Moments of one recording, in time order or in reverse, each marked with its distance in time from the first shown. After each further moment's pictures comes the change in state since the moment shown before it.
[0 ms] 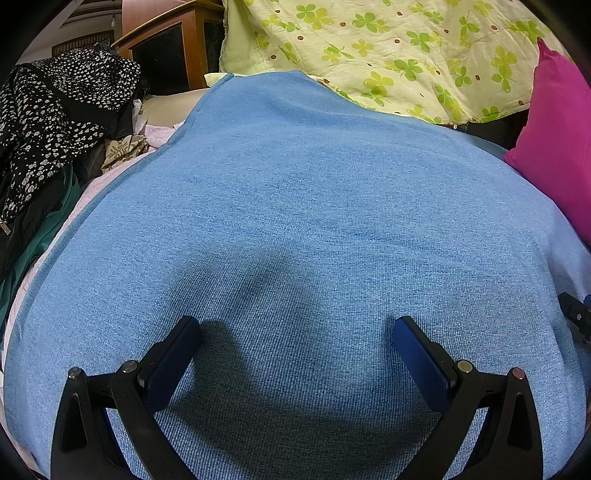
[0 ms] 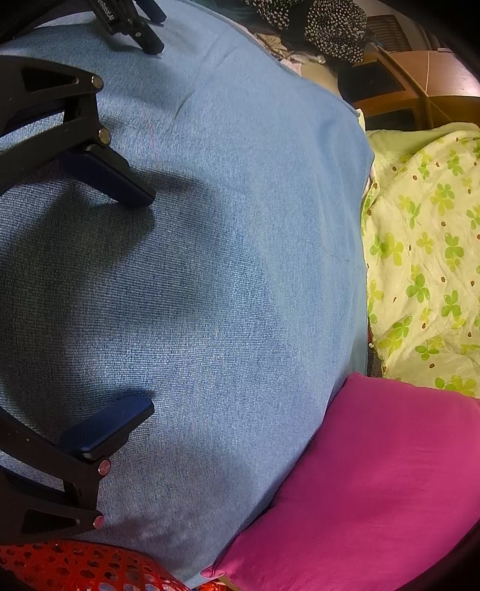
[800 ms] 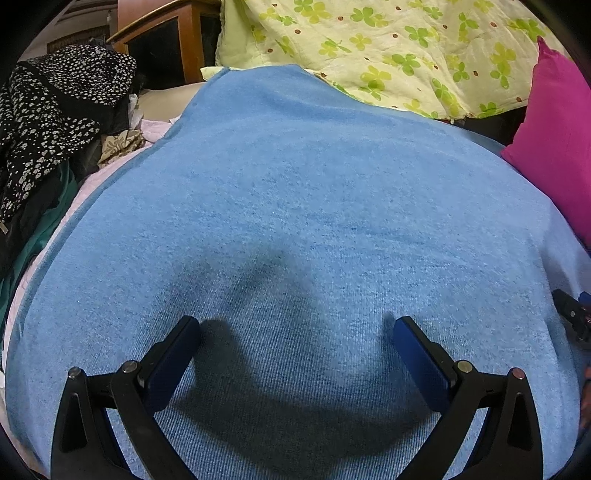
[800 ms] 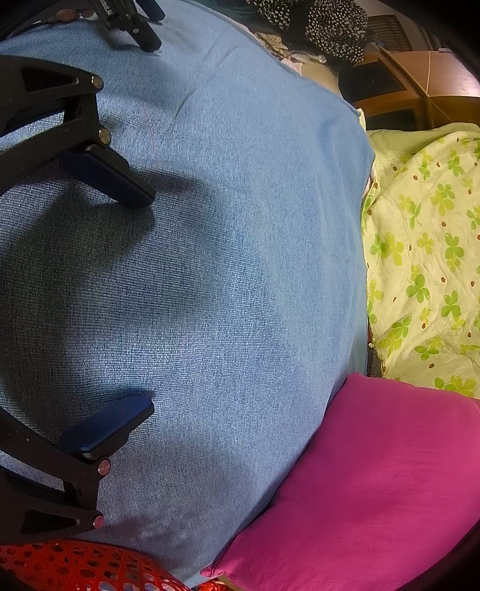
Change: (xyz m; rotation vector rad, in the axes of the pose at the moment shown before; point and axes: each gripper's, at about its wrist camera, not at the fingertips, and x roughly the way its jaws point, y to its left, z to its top) left arm -0.003 0.002 0.004 0.005 0.041 -0.022; right arm 0.000 -0.001 0.000 0.000 0.001 0.000
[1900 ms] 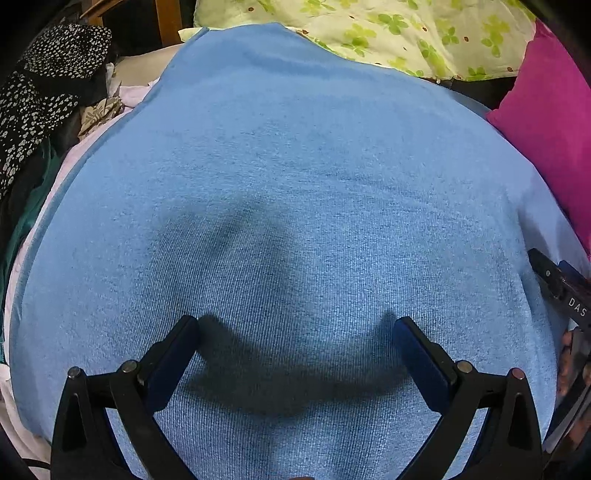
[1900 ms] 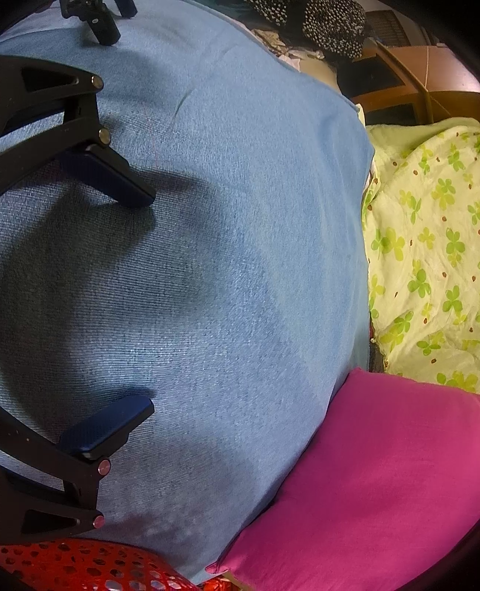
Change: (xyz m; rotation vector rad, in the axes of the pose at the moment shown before) left arm -0.006 0.000 -0.001 0.022 0.198 -0.065; right arm -0.001 -0.001 0.001 0.020 0.011 -0.015
